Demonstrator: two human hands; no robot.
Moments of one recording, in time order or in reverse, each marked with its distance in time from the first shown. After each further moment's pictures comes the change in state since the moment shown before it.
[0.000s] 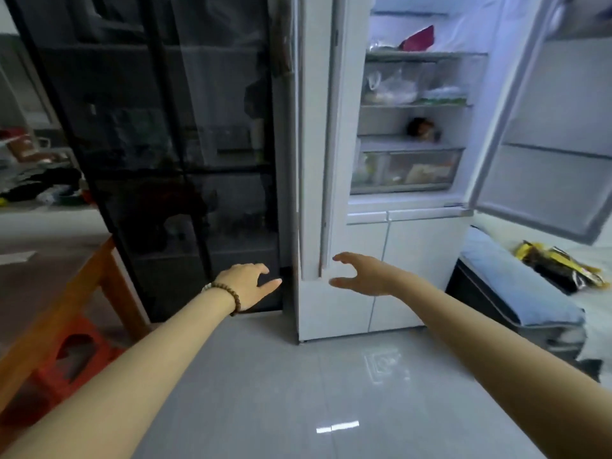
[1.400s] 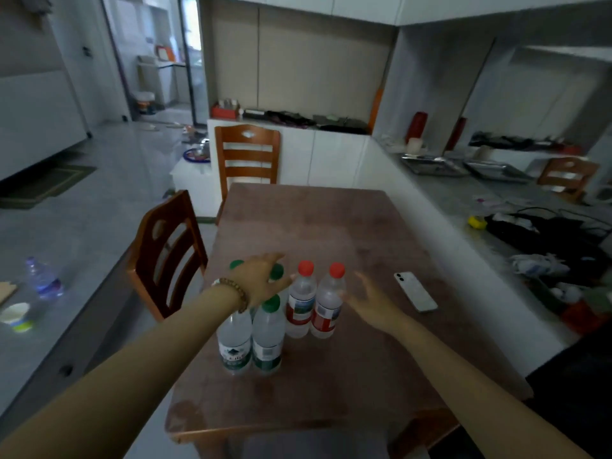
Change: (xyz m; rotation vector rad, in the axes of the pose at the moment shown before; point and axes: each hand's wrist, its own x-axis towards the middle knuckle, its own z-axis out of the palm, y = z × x) left_hand 0.001 -0.715 -0.088 -0.300 0.468 -1.430; right_hand 0.611 -0.732 0.376 0.054 -0.808 -1.063
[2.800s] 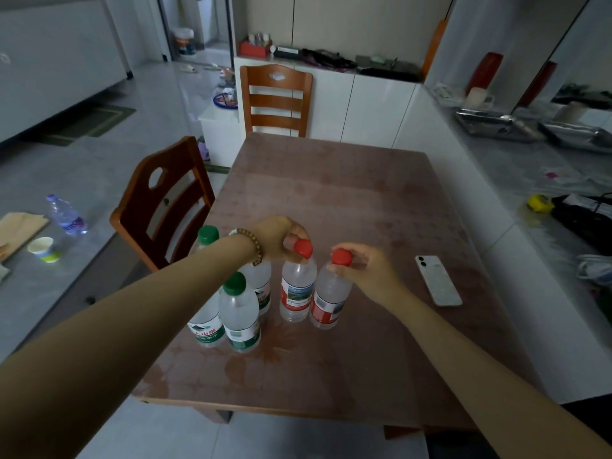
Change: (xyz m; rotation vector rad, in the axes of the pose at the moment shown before) left_hand 0.096 0.035 0.030 -0.036 -0.162 0.035; right_hand 0.090 0.047 -0.008 0.312 -0.056 -0.342
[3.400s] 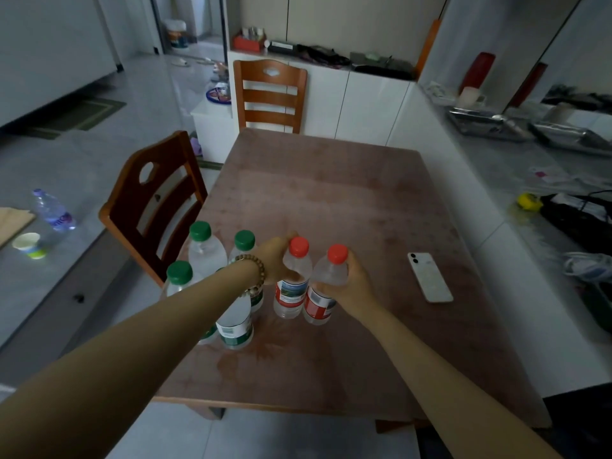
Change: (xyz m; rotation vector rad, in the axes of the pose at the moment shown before) left_hand 0.002 0.000 0.049 -0.238 0.065 -0.141; right_hand -0.013 0.029 0.031 0.004 0.075 0.152
